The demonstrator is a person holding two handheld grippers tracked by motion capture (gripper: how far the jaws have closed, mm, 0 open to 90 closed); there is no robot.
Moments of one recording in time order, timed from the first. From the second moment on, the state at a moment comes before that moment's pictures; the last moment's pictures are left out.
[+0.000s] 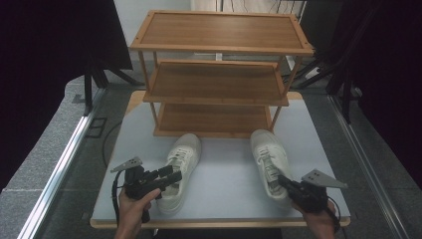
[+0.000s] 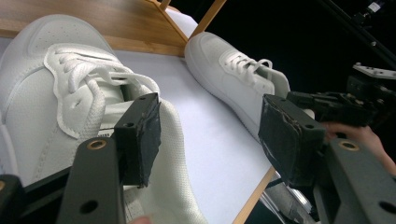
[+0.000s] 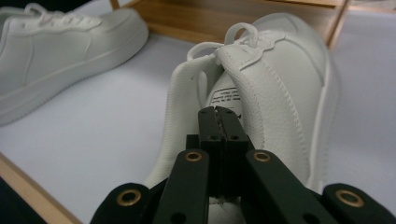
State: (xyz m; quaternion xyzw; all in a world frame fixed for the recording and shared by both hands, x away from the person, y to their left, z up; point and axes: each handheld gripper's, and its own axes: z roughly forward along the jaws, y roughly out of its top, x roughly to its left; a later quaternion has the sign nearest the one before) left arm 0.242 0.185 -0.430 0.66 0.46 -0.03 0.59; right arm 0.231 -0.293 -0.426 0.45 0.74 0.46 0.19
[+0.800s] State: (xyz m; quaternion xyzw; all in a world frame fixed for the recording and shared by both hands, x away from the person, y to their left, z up) left arm 0.242 0.190 -0.434 0.66 0.47 -0.03 0.58; right arm 0.220 -0.261 -0.433 0.42 0.79 0.39 0.22
